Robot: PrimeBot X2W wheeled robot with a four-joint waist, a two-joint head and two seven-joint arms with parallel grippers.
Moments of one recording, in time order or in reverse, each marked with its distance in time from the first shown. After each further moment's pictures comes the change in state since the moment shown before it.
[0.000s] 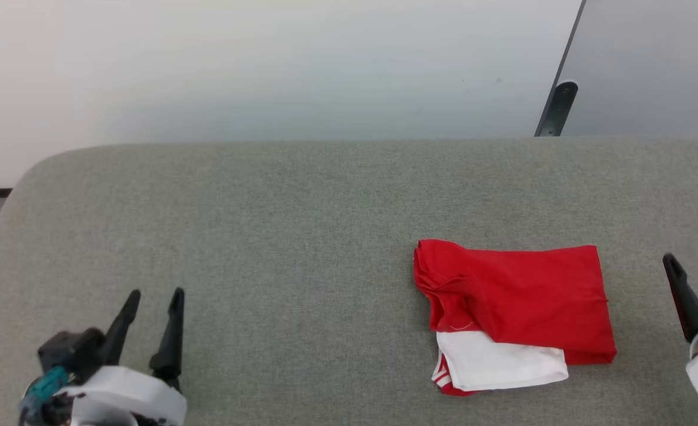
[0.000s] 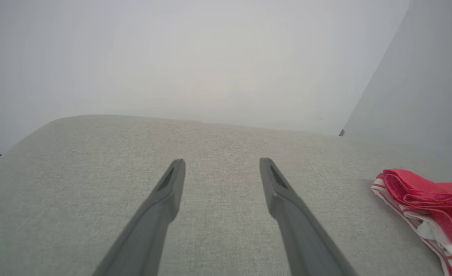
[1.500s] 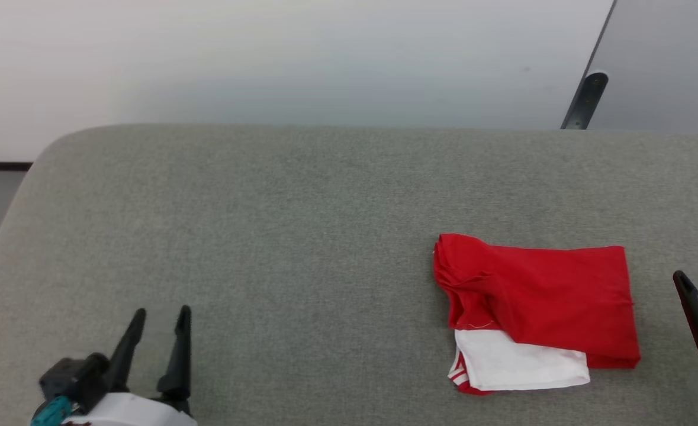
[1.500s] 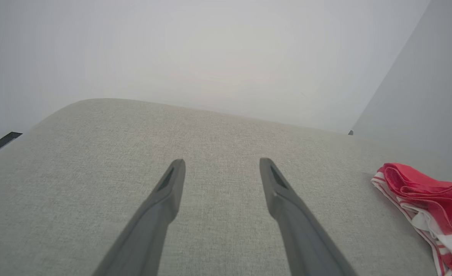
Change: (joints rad) left arm 0.141 0.002 0.006 -0.189 -0.021 0.082 0.014; right arm 0.095 0.026 -0.091 -0.122 -0.030 0.000 0.124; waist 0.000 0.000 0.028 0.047
